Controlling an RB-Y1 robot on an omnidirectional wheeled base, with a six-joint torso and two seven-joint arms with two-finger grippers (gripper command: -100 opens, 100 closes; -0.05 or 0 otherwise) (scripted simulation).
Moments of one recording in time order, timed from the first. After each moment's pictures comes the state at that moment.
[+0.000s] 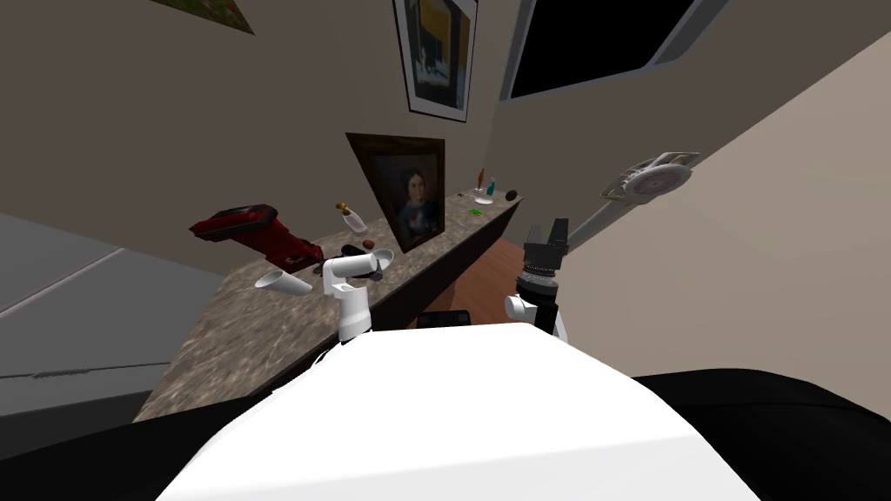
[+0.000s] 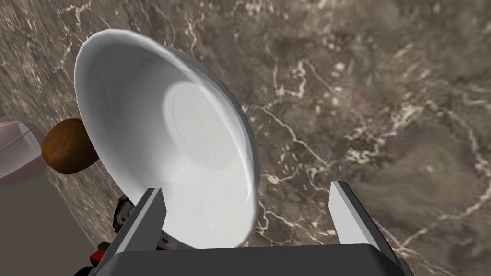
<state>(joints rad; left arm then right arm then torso) -0.16 0.11 0.29 -1.97 -0.10 1.59 0.17 0.49 0.01 -0.07 -2.30 0.04 -0.61 0.14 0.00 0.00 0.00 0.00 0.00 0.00</state>
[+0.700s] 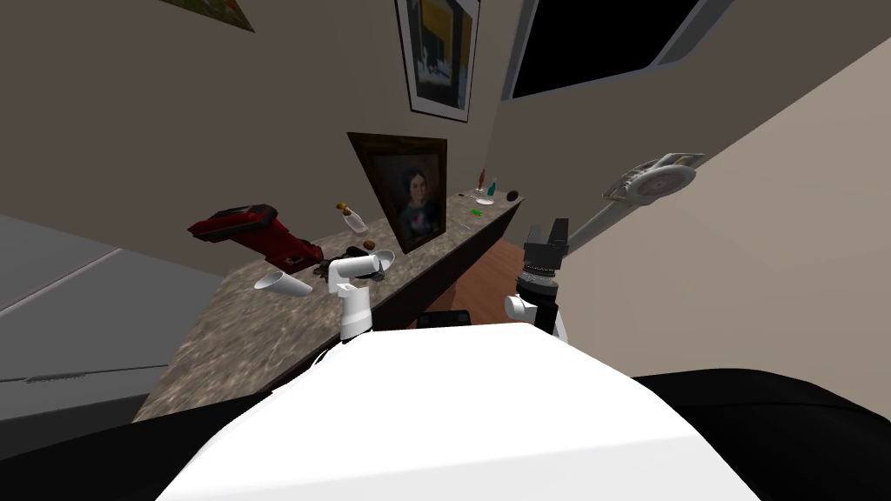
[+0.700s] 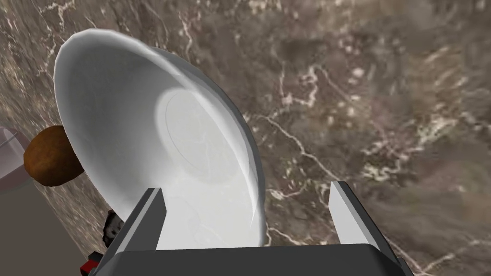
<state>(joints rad) -0.16 0.11 0.29 -1.89 -0.09 1.54 0.17 0.49 0.01 -0.07 -2.30 0.04 -0.61 0.14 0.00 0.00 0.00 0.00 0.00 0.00</state>
